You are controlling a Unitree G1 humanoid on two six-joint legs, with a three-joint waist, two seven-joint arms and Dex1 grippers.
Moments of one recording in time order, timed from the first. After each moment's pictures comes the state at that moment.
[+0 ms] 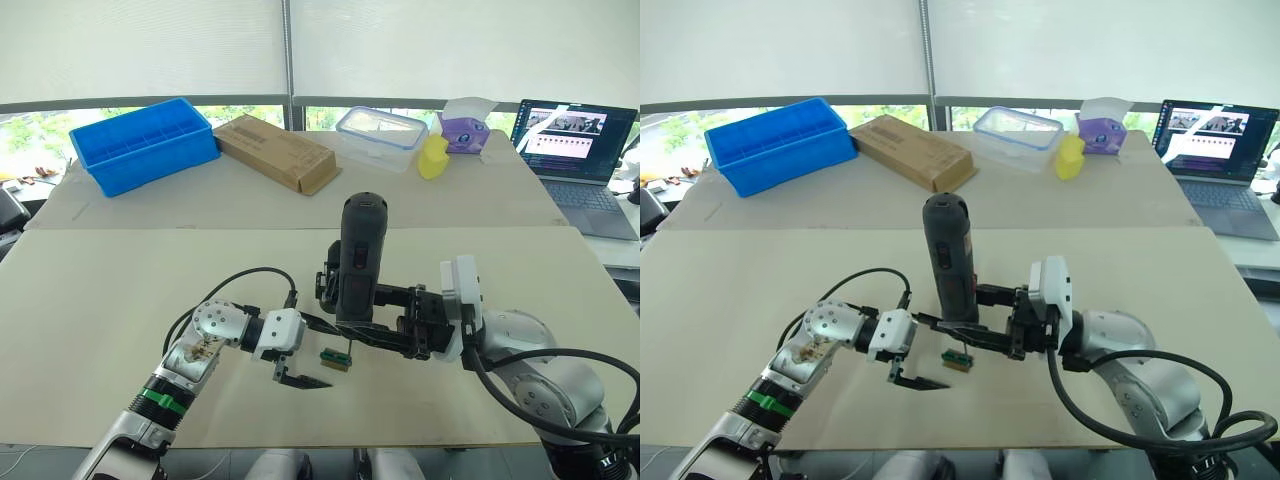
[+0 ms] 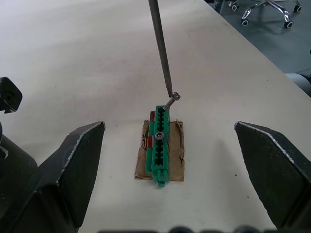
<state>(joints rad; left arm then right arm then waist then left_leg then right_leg) -0.40 0.50 -0.34 0.11 -0.18 -0.13 -1.36 -0.19 -0.57 0.05 -0.60 0.72 0.45 0.87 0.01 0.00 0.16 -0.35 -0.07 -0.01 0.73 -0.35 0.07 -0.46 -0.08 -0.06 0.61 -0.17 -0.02</state>
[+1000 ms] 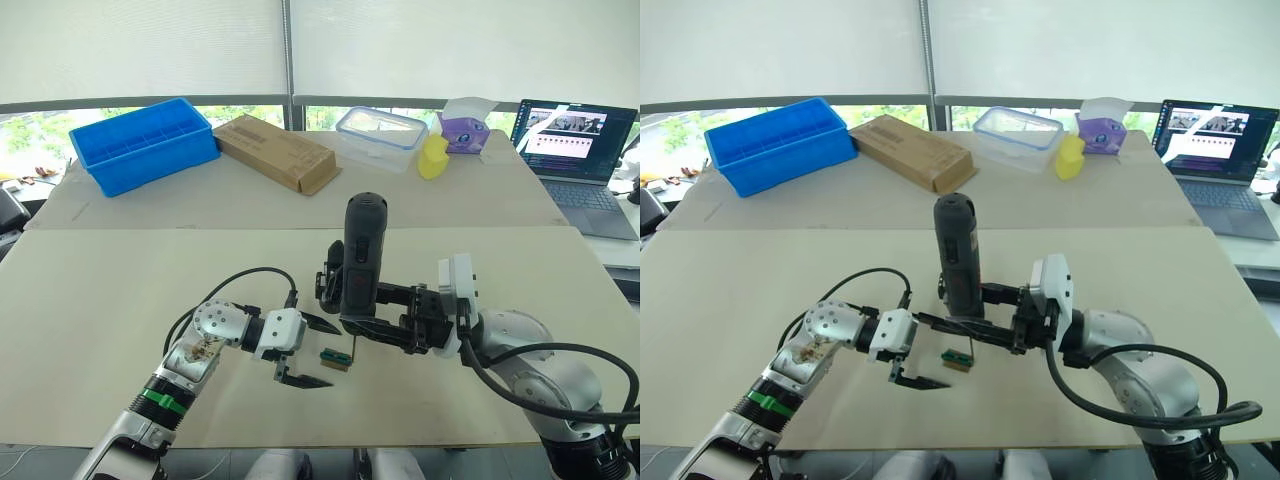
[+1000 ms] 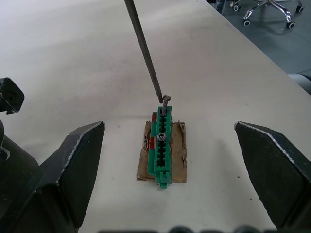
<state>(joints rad) -0.40 0.50 -0.34 0.11 -0.18 -0.13 -1.35 -0.19 -0.57 0.05 -0.55 0.71 0.45 0.86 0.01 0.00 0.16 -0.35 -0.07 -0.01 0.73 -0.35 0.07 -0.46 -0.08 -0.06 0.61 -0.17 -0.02</state>
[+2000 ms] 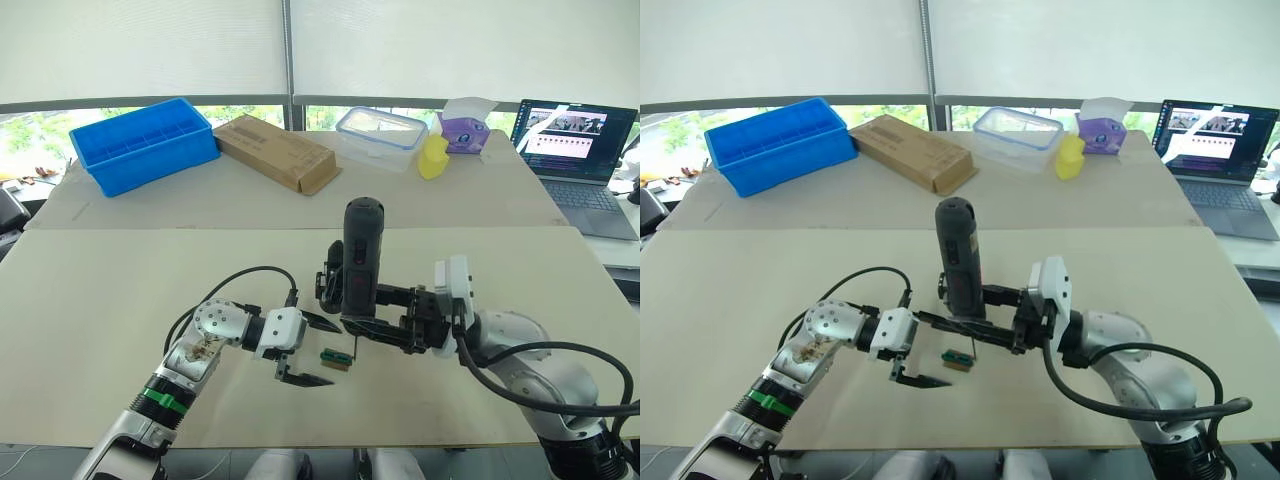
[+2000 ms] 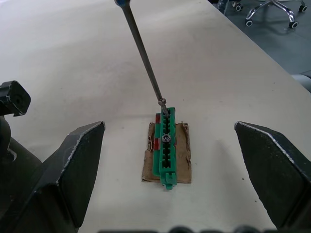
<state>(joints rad) -0.40 0.50 -0.34 0.11 -0.18 -0.13 -1.34 -0.18 -0.57 0.06 -0.53 0.68 0.45 0.87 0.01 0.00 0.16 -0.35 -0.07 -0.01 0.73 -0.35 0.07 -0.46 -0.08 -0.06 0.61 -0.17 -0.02</state>
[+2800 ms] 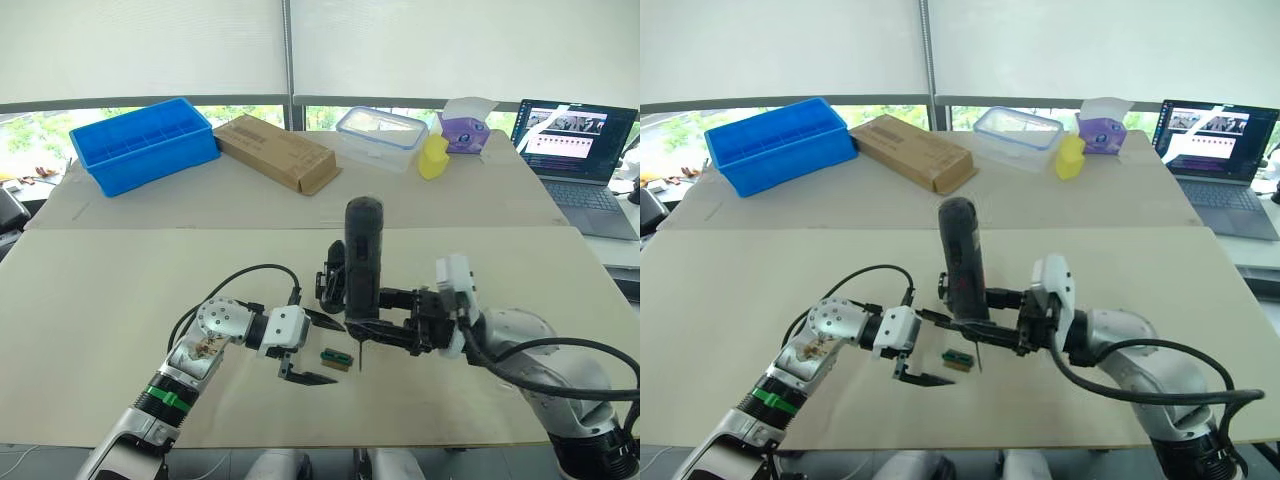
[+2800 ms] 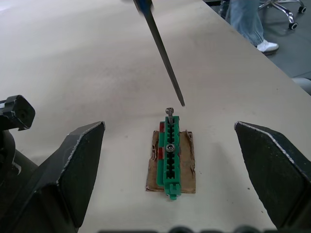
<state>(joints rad) -0.41 0.48 -0.34 0.12 -0.18 -0.13 -1.34 -0.21 -0.61 -0.01 -0.55 0.78 0.56 0.86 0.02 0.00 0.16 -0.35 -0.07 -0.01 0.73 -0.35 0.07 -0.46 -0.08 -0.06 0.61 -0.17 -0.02</state>
